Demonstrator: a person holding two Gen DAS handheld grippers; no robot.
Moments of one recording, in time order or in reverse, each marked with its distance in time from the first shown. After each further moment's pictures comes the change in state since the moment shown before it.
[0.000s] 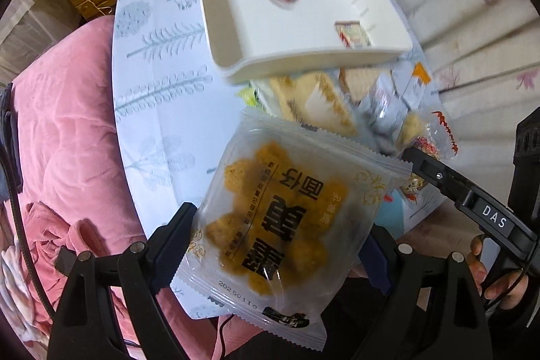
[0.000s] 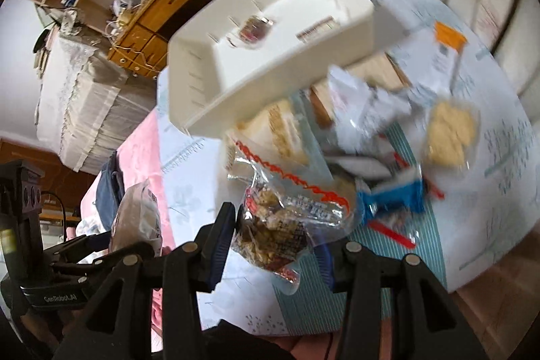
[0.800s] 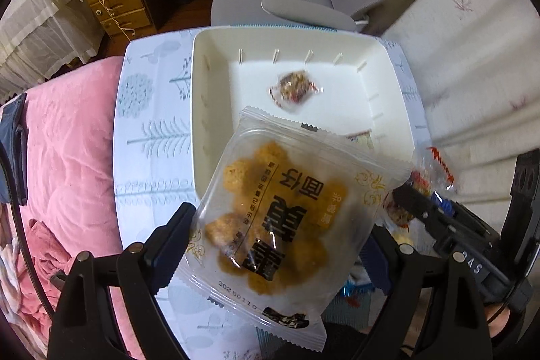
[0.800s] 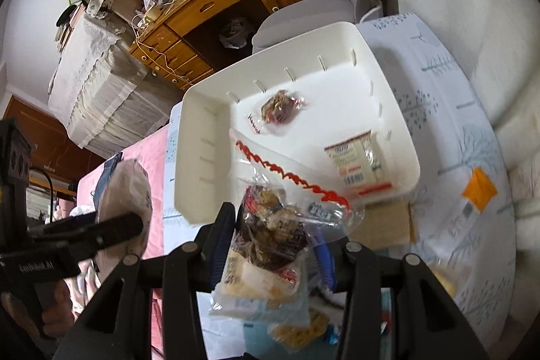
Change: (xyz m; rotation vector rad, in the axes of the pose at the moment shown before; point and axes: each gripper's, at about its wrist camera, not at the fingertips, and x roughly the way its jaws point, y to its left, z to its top) left arm -0.013 -0.021 0.136 -0.141 -0.157 0.056; right arm 0.008 0.015 0.142 -0.205 -0.030 0.018
